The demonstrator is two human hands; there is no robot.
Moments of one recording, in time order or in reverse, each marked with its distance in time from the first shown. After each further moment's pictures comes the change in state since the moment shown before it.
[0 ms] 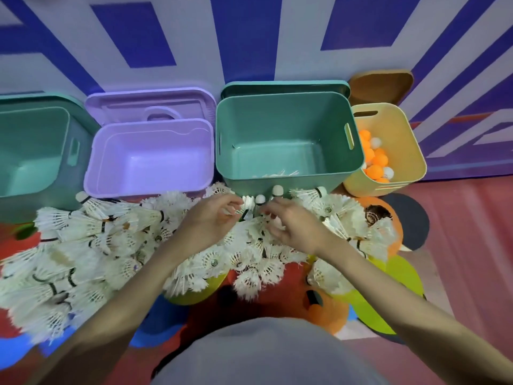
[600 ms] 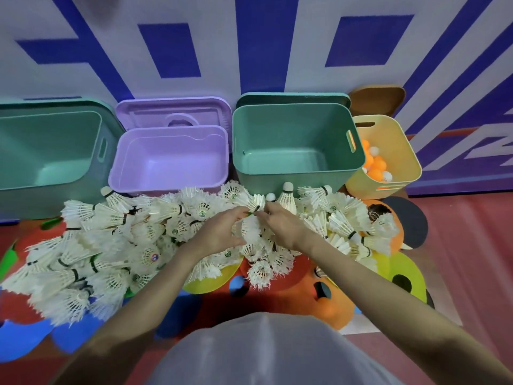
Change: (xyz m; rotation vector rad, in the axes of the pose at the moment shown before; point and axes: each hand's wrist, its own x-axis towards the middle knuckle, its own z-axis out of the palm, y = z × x) left_hand -0.028 -0.039 0.021 0.114 -0.169 -0.009; right_hand 0.014 -0.019 0.055 -0.346 -0.183 0.034
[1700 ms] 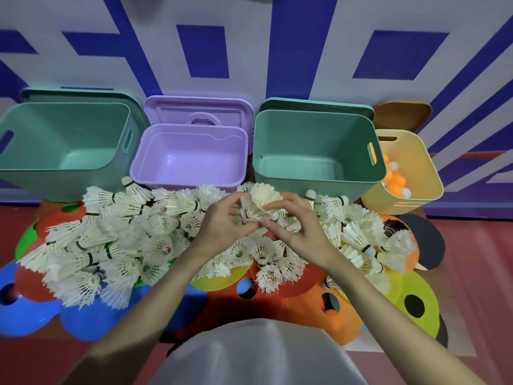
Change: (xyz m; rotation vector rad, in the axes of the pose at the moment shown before) left_hand -0.034 0.031 -0.022 -0.360 0.460 -0.054; right_hand -0.035 -0.047 -0.052 0.829 0.431 0.110
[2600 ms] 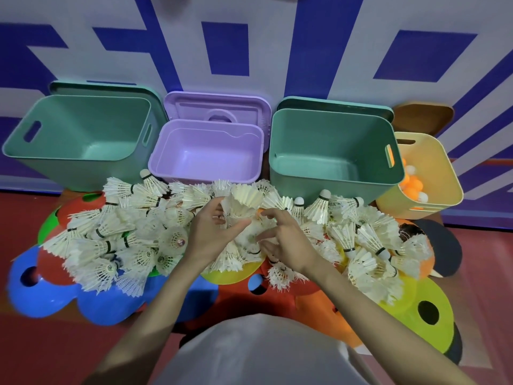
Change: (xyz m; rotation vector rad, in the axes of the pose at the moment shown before) left_hand -0.033 -0.031 -0.022 -0.123 0.256 -0.201; right_hand 0.007 0.037 0.058 -0.434 -0.251 -0.160
